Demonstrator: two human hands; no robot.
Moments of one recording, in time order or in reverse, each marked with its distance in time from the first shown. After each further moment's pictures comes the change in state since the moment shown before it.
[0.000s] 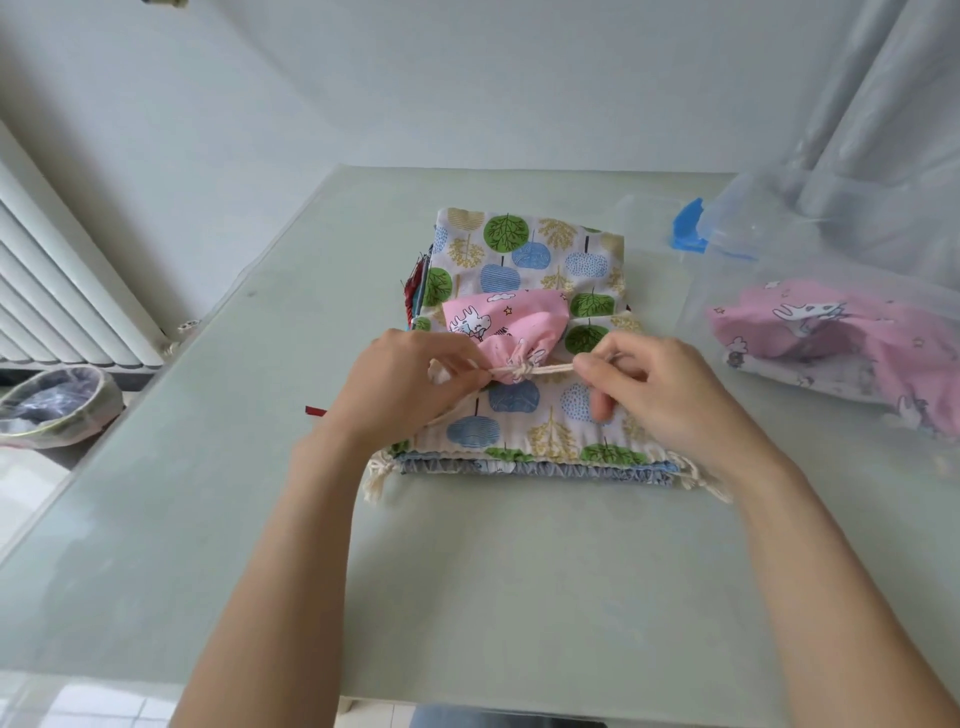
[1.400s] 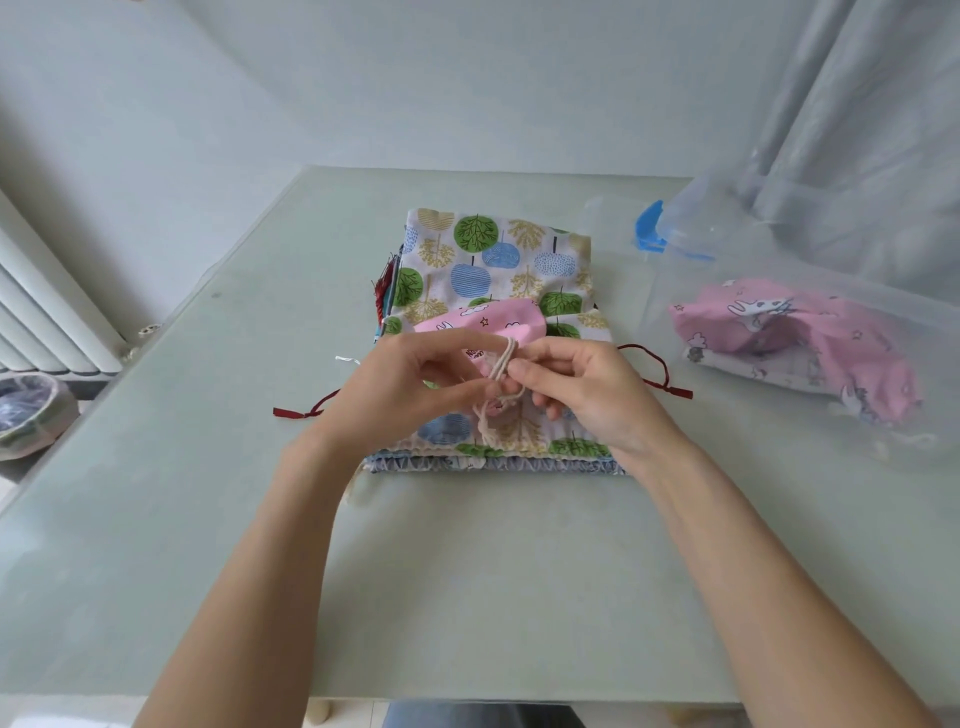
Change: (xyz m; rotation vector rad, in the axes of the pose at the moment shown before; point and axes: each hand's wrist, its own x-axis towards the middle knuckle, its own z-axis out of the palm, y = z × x) left_hand -0.003 0.019 0.009 -0.477 -0.107 0.070; right_hand 0.006 -0.003 0.025 0.499 -0.109 0.045
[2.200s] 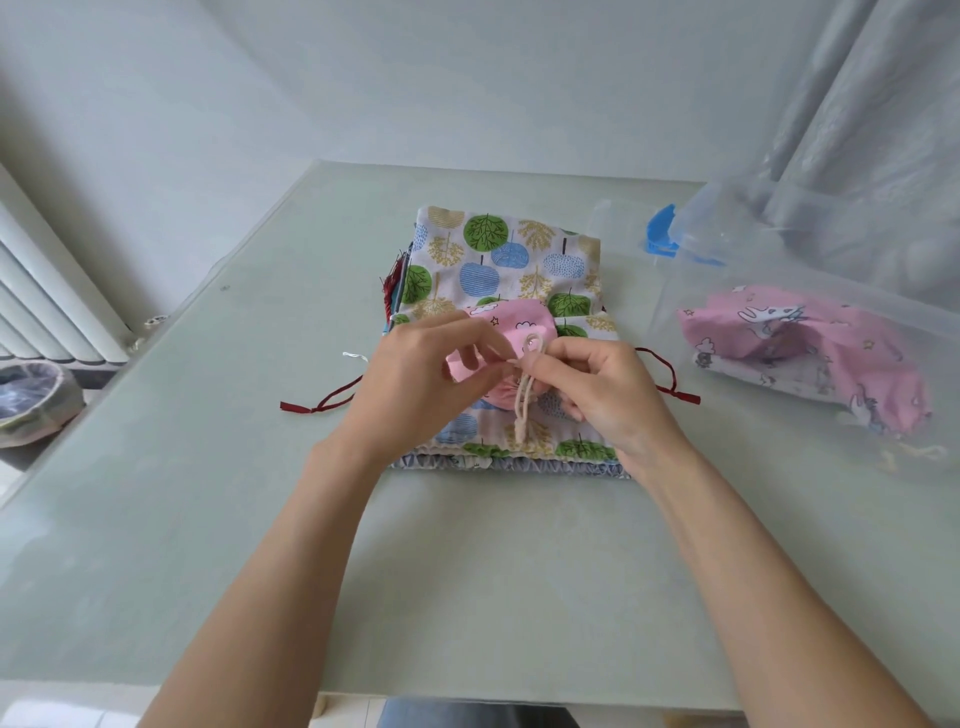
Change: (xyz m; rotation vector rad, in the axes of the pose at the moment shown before) left_hand 0.007 -0.004 0.008 0.340 0.231 0.251; right_hand -0.003 -0.009 0.005 0.009 0.154 0.005
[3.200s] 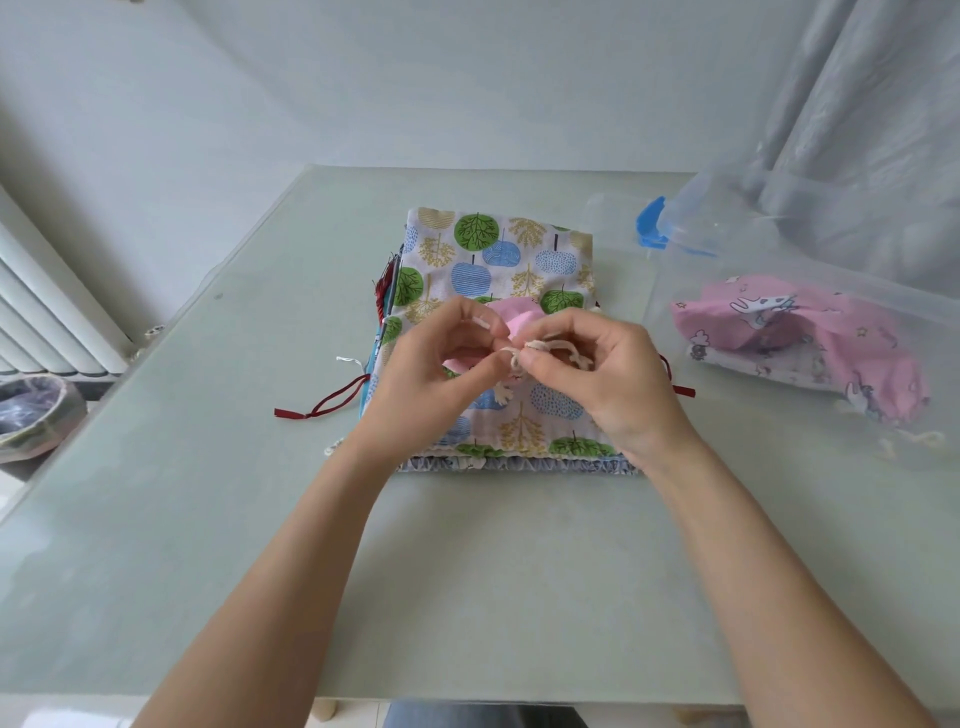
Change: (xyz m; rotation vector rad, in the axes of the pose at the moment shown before) left_hand 0.002 0.013 0.011 -0.537 -0.044 -0.236; right_hand -0.001 -0.002 -0.009 -0.021 -0.025 -0.258
